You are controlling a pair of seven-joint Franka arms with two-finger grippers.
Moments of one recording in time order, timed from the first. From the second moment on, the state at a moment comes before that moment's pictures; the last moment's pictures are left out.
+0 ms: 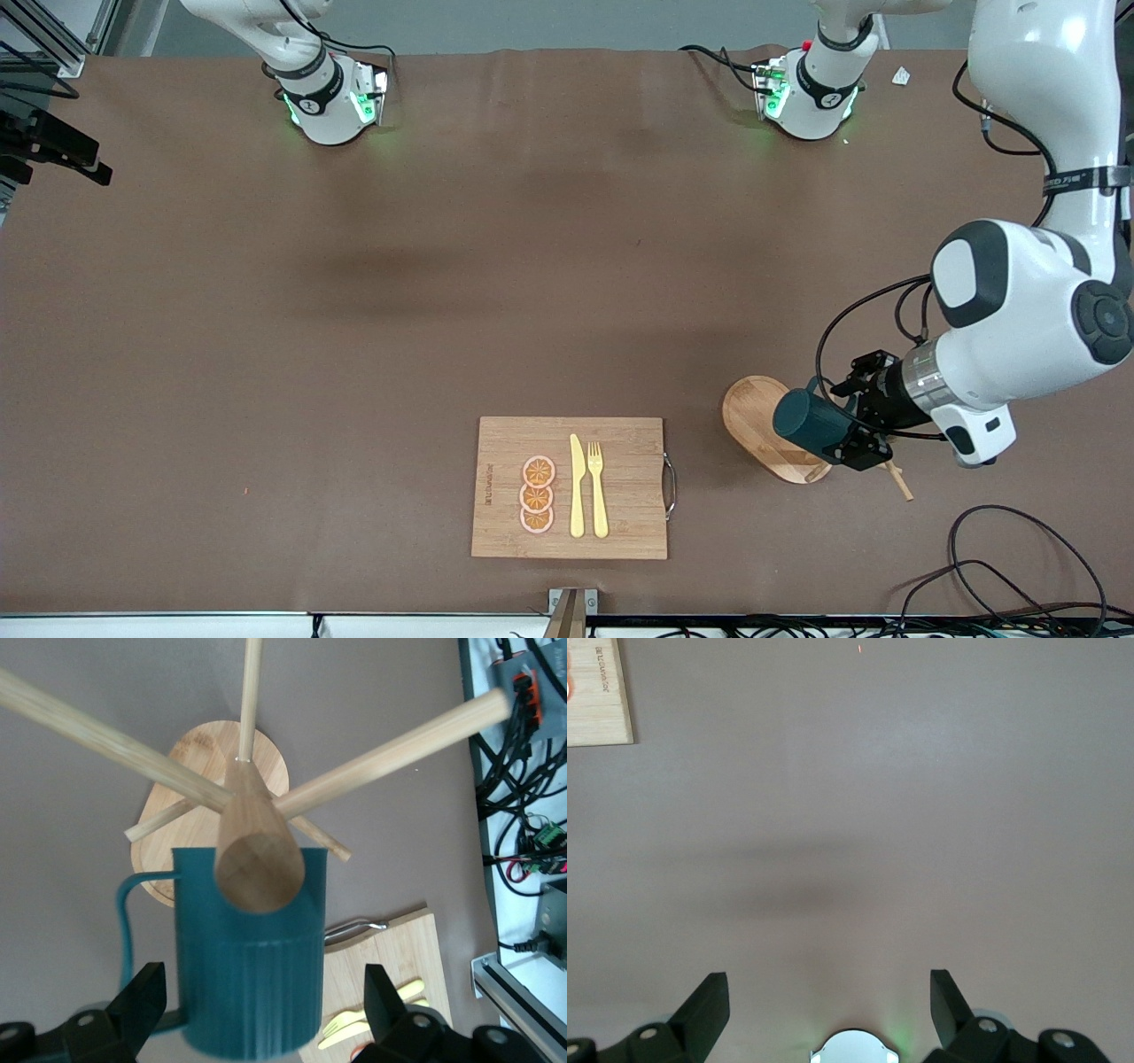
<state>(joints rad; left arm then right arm) -0.07 0.56 -0.11 -1.36 -0.22 2.04 -1.30 0.00 -0.09 -0.07 -1.54 0.02 1.38 -0.02</state>
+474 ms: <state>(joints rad) -0.08 0.62 -0.11 -1.36 -0.25 2.10 -1.31 0.00 -0.09 -0.07 -1.54 0.02 1.37 -0.02</state>
